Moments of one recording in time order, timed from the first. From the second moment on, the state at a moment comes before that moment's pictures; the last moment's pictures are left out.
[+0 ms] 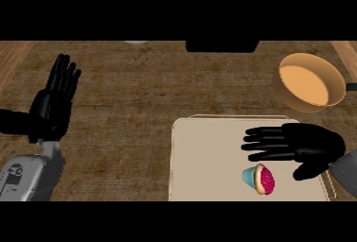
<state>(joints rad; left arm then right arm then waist) -0.27 0.28 -0.01 -1.52 0.23 0.19 0.00 -0.41 -0.79 0.60 -1.32 0.48 0.14 -1.08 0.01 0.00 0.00</state>
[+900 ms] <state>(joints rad) -0.29 0.27 0.04 -1.51 0.21 0.15 0.02 -0.38 -0.61 0.60 -1.26 0.64 0.08 -1.05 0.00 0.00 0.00</state>
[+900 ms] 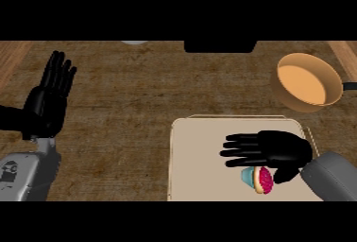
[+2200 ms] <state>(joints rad) -0.25 0.24 0.05 -1.55 0.17 0.15 0.03 -0.31 -0.53 0.65 -1.36 0.83 -0.06 -1.11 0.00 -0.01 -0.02</state>
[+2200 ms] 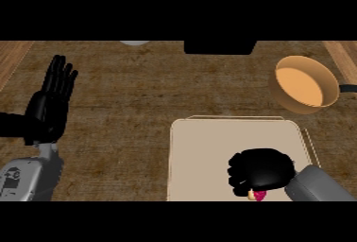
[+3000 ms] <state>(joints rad) -0.25 0.26 0.08 -1.52 0.17 0.15 0.04 -0.25 -0.26 0.45 -1.46 0.85 -0.10 -0.30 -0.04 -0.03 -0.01</state>
